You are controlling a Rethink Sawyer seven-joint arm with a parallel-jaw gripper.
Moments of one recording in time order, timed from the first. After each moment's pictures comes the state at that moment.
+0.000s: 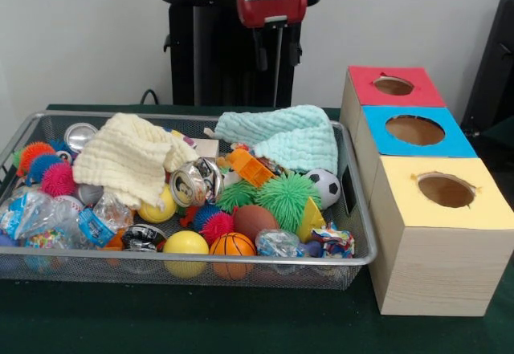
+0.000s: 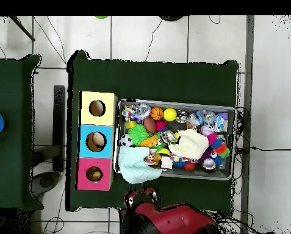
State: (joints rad) arm -0.55 -0.95 0.29 2.38 -0.63 0.00 1.83
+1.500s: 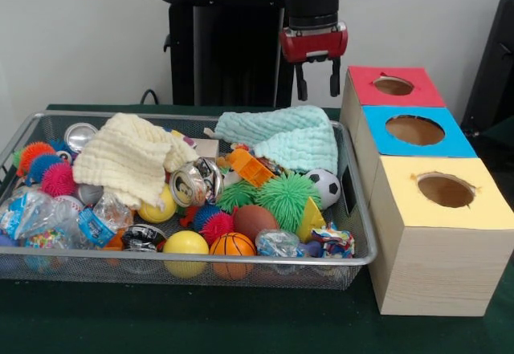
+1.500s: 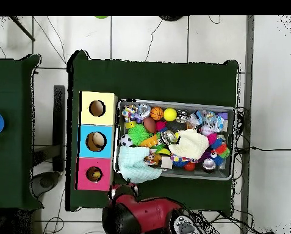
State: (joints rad) arm -0.29 -0.71 0.11 2.27 -0.42 -0.17 1.83
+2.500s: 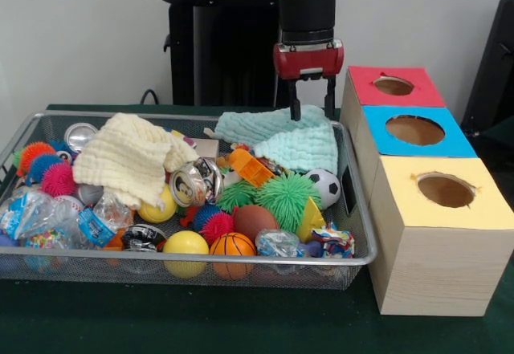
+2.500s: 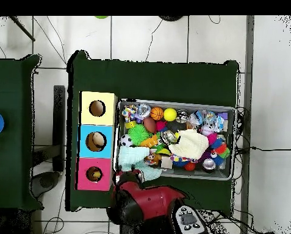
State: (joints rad) arm -0.28 -0.69 0.10 2.17 -0.42 -0.18 1.83
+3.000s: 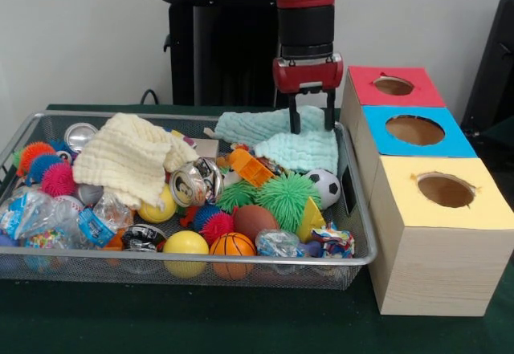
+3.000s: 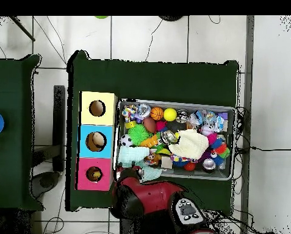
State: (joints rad) arm -0.28 -0.63 0.10 2.13 -0.42 -0.19 1.83
